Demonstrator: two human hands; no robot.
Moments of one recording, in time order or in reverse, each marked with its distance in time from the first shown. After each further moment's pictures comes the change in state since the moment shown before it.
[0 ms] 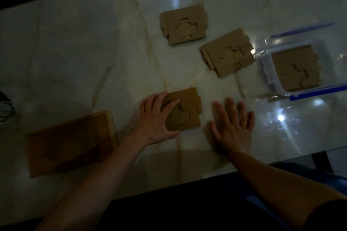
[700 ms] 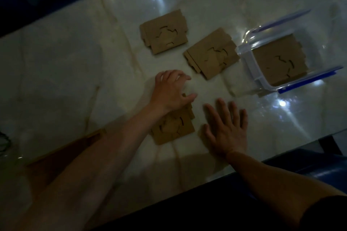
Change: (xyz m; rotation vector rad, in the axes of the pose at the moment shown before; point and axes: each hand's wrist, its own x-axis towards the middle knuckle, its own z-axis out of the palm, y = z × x) left_hand 0.123 0.046 -0.044 -0.150 0.050 0.144; right_hand -0.001 -0.002 -0.007 0.052 -0.028 0.004
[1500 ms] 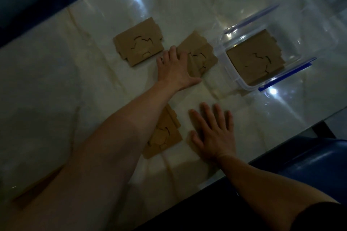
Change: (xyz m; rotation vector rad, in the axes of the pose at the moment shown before) left_hand 0.105 0.055 0.008 0.246 -0.160 -0.125; right_hand 0.000 0.002 0.008 0.015 0.055 -0.016
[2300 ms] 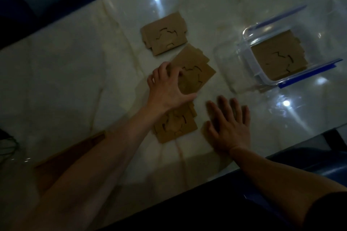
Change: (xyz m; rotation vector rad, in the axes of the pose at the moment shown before) left_hand -0.113 -0.063 -0.004 -0.278 0.081 -0.093; right_hand -0.002 -0.005 -0.011 0.010 -0.014 0.015
